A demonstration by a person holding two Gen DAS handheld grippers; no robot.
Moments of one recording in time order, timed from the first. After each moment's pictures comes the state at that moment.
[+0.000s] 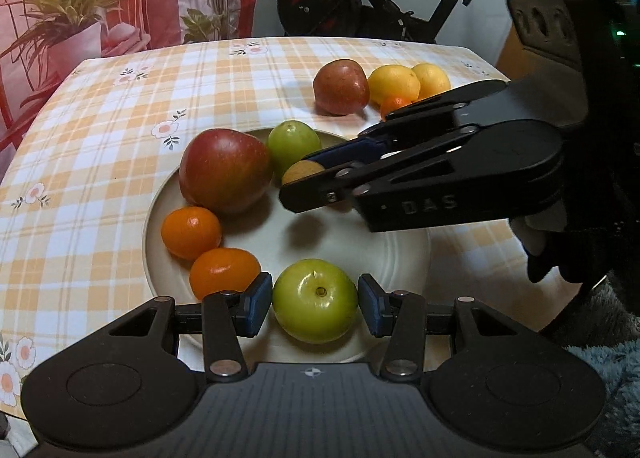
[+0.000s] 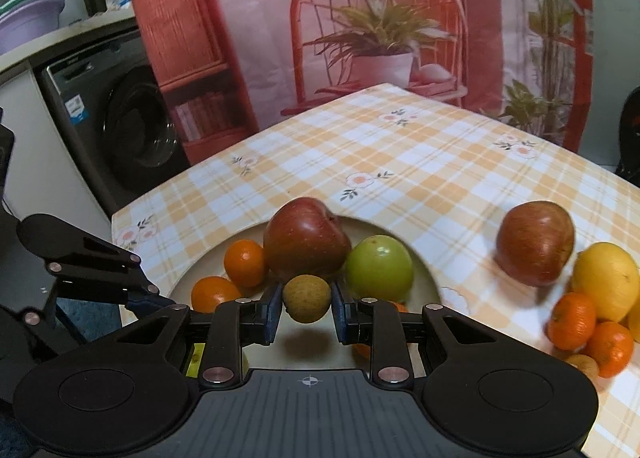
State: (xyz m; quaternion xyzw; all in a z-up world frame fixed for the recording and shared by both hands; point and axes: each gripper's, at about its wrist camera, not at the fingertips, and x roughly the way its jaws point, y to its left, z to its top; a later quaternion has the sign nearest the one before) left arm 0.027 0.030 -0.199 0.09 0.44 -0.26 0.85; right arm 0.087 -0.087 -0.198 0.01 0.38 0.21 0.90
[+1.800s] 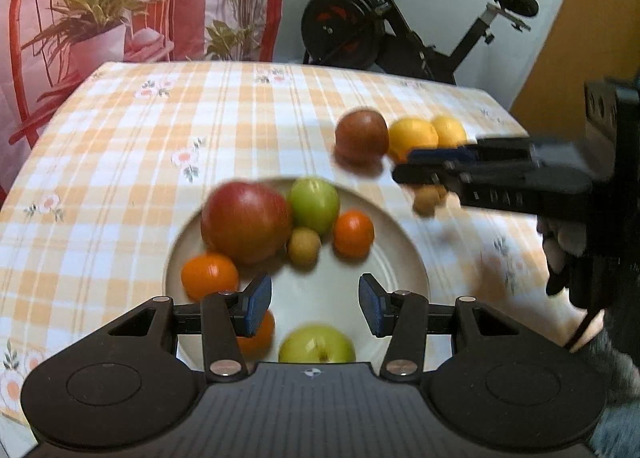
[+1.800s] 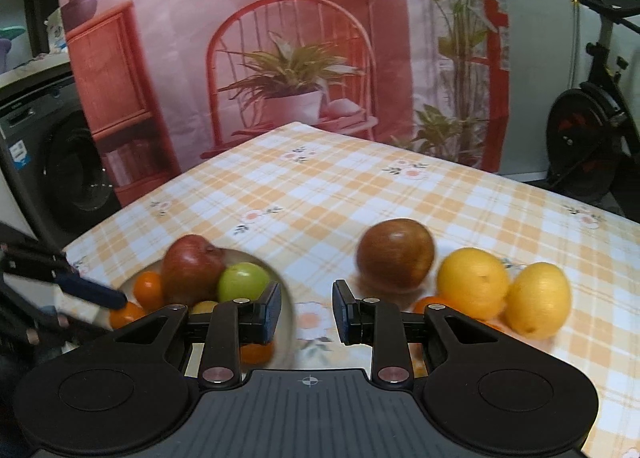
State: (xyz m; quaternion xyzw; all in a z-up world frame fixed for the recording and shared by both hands) left arm 0.049 0.030 -0.173 0.04 0.43 -0.23 0.87; right arm 0.068 -0.165 -0.177 0.02 0.33 0.10 0.94
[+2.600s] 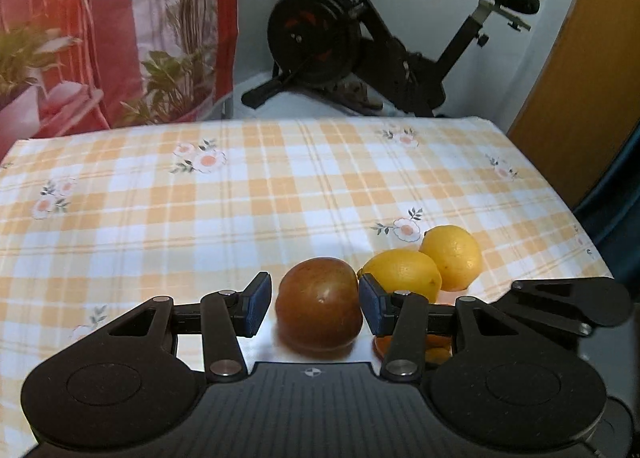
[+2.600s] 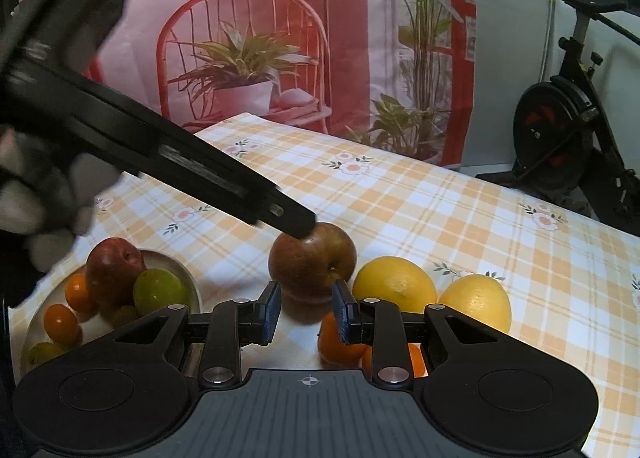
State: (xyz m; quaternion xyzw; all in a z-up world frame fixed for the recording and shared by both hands) left arm 0.187 -0.105 -0.179 0.07 0.43 -0.27 0.86; right arm 0.094 -0.206 -0.181 0.00 0.35 0.05 0.94
